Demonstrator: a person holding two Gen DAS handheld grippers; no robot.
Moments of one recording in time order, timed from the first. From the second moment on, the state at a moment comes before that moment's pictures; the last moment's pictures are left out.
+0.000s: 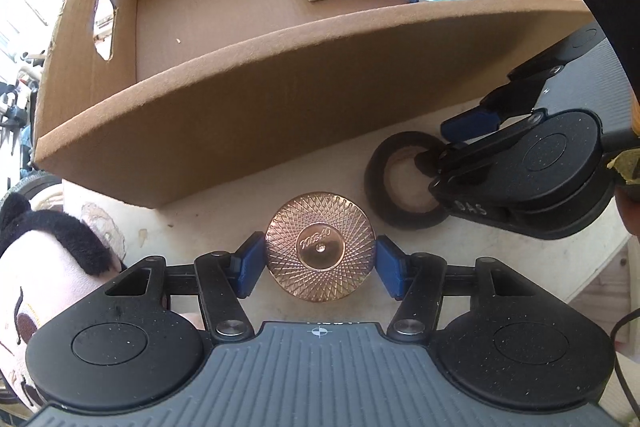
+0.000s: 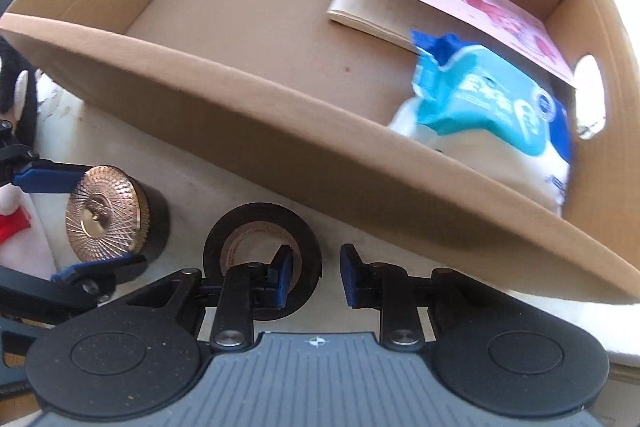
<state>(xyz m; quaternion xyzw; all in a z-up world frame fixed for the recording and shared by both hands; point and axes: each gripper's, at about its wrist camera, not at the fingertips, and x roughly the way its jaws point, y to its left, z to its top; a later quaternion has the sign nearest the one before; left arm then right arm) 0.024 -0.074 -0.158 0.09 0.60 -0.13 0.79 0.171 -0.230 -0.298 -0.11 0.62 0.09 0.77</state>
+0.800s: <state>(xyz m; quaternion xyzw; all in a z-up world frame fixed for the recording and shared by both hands) 0.033 -0.088 -0.182 0.05 0.57 -0.19 0.80 0.162 -0.220 -0.249 -0.01 0.61 0.18 0.77</state>
